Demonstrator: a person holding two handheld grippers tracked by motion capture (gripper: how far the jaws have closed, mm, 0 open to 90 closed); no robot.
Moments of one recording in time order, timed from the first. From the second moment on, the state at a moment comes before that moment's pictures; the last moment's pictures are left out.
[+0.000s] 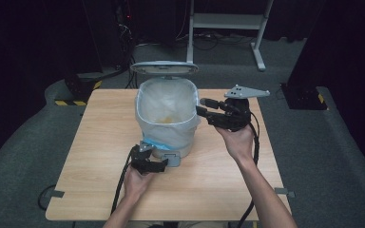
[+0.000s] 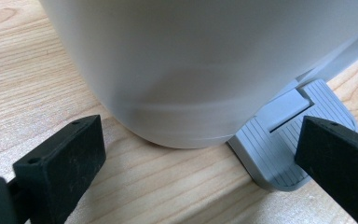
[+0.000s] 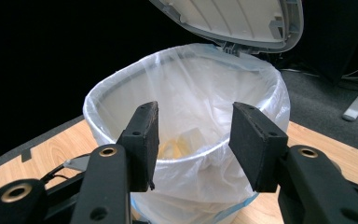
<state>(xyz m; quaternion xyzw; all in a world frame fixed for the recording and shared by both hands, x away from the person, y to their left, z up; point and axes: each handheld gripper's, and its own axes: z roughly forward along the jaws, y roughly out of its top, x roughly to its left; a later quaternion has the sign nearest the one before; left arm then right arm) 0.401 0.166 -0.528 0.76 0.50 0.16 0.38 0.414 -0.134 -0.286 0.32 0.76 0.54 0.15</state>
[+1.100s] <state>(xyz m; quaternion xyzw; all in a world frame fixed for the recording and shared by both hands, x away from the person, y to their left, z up) 0.401 0.166 -0.528 0.76 0.50 0.16 0.38 0.388 -0.169 -0.339 0.34 0.74 0.56 0.14</state>
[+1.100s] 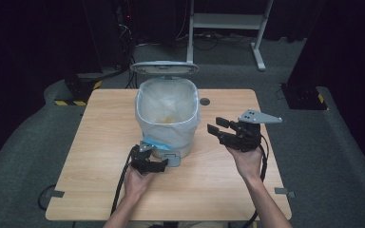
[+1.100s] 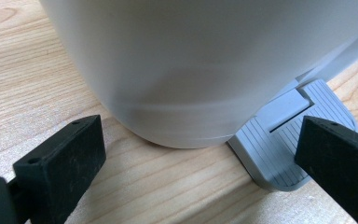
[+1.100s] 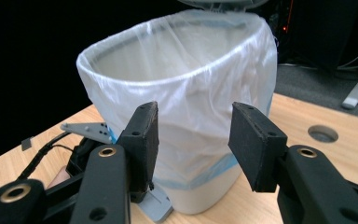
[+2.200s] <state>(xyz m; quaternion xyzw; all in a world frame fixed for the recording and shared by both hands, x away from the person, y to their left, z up) 0.401 0.166 -0.528 0.76 0.50 0.16 0.38 0.383 -0.178 -0.449 0.41 0.76 0.48 0.15</state>
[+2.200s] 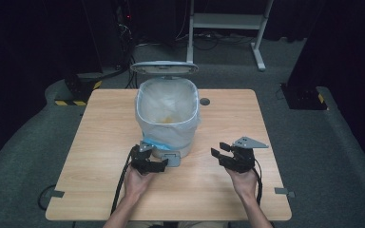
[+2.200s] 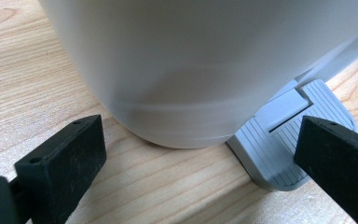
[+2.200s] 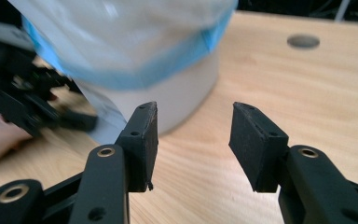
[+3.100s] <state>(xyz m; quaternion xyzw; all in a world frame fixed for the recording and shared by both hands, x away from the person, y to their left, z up) 0.400 0.168 -0.526 0.76 0.50 0.15 0.39 0.393 -0.155 -0.523 0.43 0.81 0.35 0.19</state>
